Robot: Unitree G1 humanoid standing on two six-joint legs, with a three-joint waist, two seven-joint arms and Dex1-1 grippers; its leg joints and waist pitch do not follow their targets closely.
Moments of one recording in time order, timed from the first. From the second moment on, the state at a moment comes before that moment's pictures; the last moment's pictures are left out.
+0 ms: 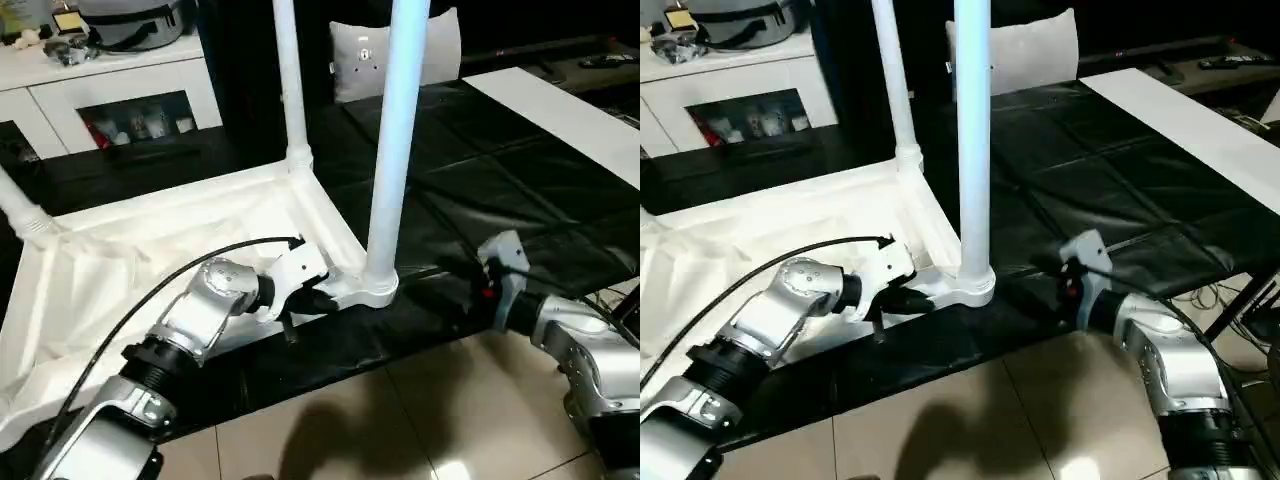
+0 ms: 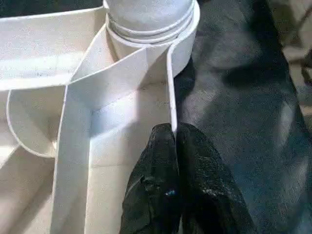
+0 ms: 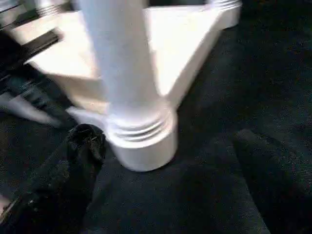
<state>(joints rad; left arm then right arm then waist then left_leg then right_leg) -0.59 0.34 -0.39 0.46 0.06 0.26 -1.04 -0.27 -0.48 -0.02 0.21 0.30 0.35 0.95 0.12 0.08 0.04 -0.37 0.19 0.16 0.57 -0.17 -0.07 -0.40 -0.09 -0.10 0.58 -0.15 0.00</state>
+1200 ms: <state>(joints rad) -0.59 0.42 -0.47 0.44 0.05 0.10 -1.29 -0.42 -0.51 0.17 0.30 0.30 0.33 1.32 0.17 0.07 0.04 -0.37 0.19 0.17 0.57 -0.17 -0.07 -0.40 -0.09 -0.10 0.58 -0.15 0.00</state>
